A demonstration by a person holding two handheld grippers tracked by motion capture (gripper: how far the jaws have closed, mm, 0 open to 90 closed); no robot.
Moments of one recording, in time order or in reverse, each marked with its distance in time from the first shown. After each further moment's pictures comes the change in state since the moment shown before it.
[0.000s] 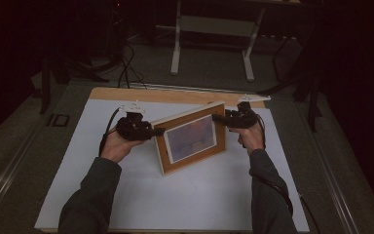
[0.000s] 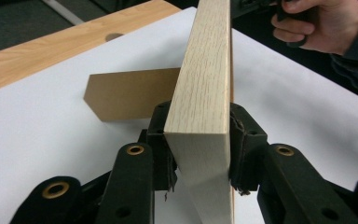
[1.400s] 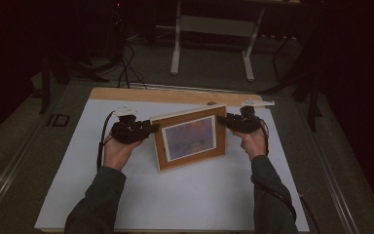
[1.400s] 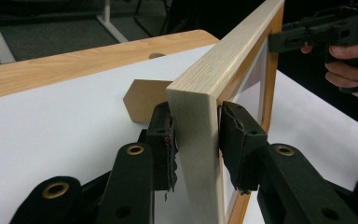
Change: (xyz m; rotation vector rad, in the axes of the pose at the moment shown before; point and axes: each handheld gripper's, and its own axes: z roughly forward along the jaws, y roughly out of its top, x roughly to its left) left arm -0.005 -0.013 -0.009 -0.142 0.157 -0.127; right arm 0.014 -0.008 -0.014 0.006 -0.127 0.010
